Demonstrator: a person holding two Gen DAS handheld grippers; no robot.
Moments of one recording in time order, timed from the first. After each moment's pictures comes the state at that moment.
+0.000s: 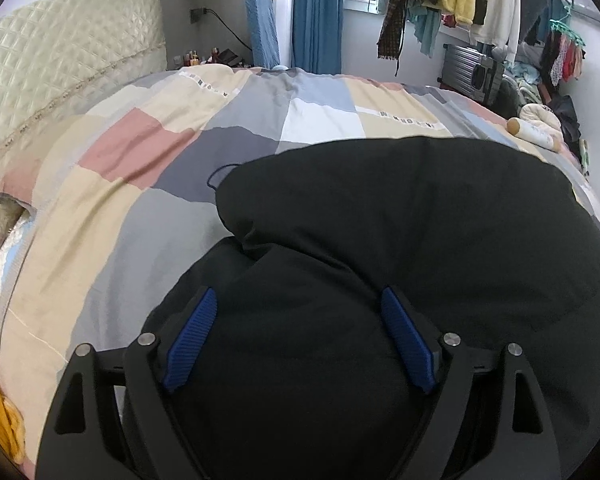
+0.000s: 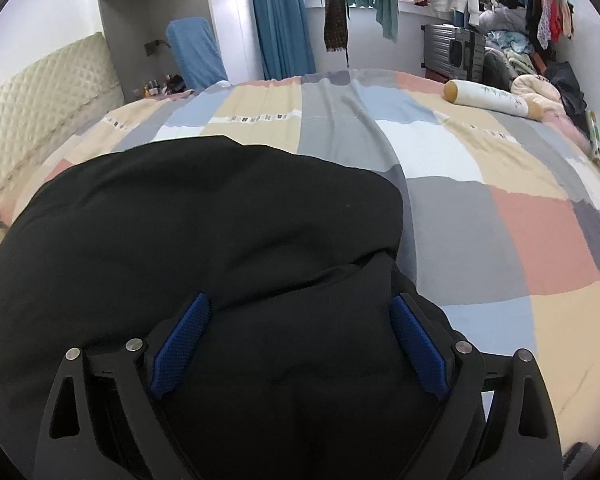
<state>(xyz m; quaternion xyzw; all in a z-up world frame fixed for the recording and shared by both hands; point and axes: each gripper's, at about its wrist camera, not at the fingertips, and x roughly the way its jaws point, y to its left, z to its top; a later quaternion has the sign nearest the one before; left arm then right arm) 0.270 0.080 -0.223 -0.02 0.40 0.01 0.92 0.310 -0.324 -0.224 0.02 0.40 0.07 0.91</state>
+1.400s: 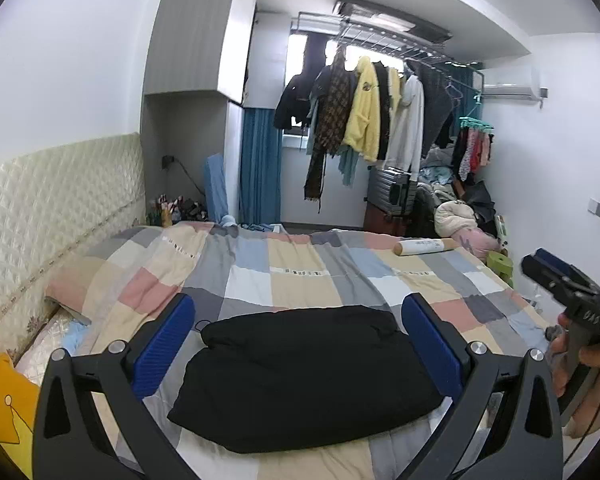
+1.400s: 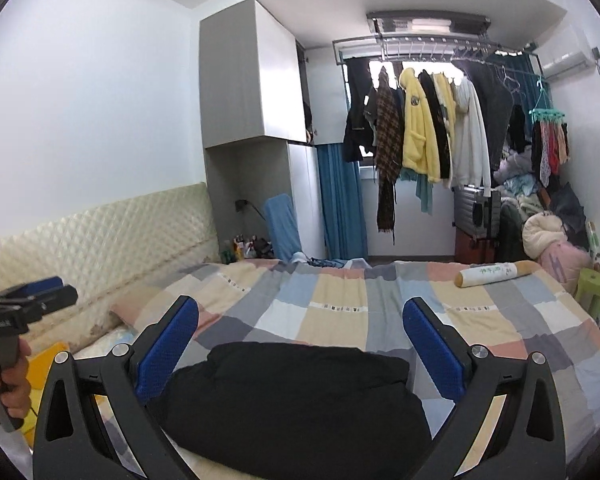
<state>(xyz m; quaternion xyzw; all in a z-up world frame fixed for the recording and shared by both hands) 0.011 0.021 0.087 -0.03 0.18 -0.08 0.98 0.023 -0.274 0.091 0.02 0.13 0.16 0.98</state>
